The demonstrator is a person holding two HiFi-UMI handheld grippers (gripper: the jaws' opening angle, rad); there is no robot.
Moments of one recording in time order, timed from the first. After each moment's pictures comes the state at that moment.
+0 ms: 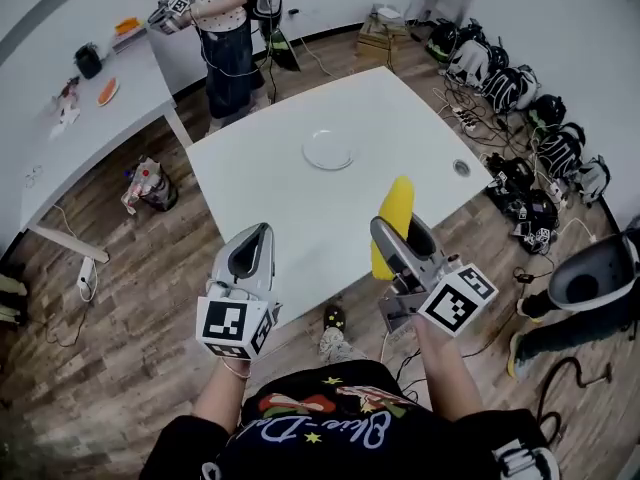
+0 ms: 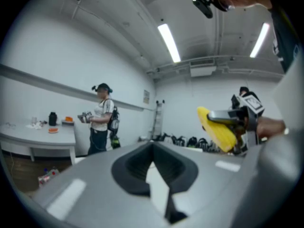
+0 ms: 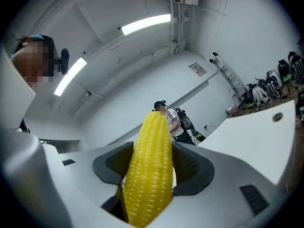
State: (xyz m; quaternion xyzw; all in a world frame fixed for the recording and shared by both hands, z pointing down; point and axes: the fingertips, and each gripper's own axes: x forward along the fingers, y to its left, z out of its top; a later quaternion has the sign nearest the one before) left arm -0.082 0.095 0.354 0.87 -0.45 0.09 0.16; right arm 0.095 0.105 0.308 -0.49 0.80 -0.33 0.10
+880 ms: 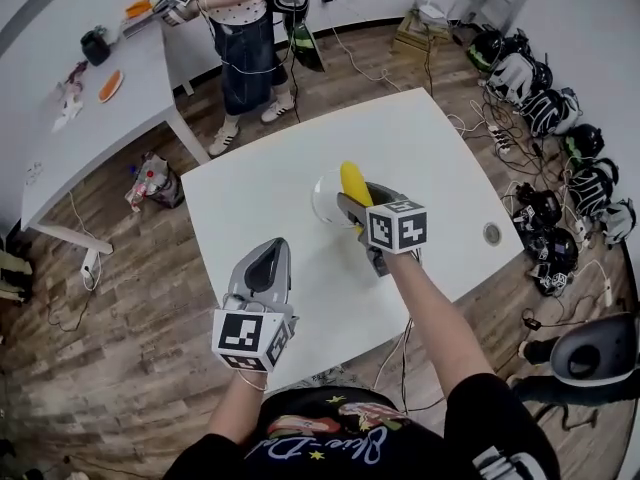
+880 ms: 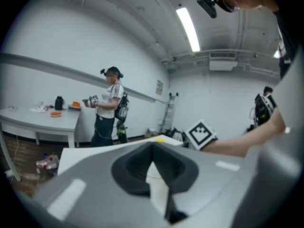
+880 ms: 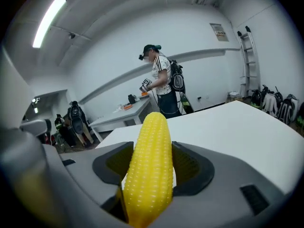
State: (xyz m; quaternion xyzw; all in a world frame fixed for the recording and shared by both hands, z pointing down) left arm -0.027 -0.058 0.444 0.83 -0.50 0.12 0.23; right arm 0.103 -0.150 0.578 -0.42 0.80 -0.37 -0.22
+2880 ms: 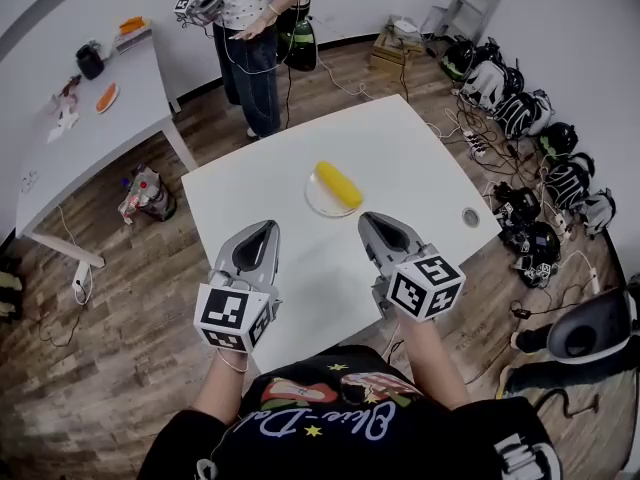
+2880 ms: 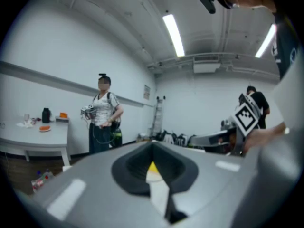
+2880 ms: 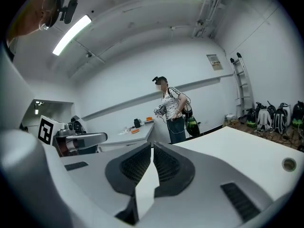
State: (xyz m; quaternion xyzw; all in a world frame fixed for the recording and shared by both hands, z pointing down) left arm -0.045 -0.032 0.388 0.87 -0.44 0.11 0.18; right arm 0.104 -0.034 0.410 -0.47 0.83 -0.28 -0.10
